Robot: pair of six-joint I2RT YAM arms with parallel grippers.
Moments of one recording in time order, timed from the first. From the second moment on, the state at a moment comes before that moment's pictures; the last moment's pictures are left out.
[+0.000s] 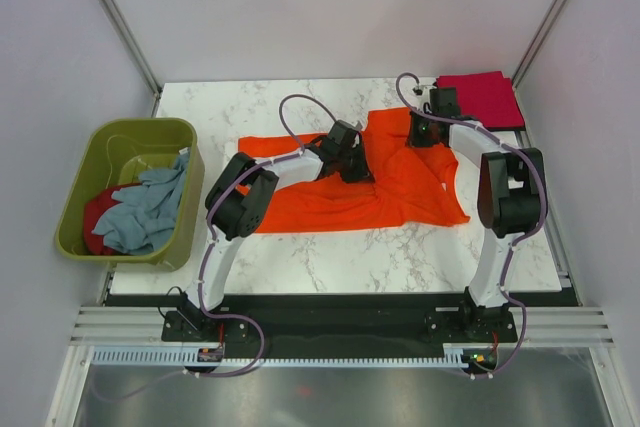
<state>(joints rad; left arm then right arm) -0.68 2.26 1.60 -0.11 0.26 -0.74 0.10 1.99 1.43 -0.28 -0.22 0.09</state>
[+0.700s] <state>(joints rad) -0.70 2.26 1.60 -0.12 0.21 -0.77 0.14 1.99 1.43 -0.24 -0.22 -0.06</state>
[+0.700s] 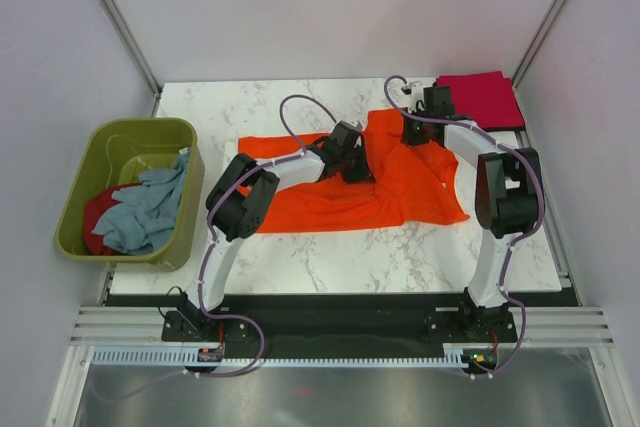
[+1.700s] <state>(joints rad) -0.72 1.93 1.52 -0.37 -0.02 -0.79 0.15 1.80 1.48 -0.66 0.15 0.47</state>
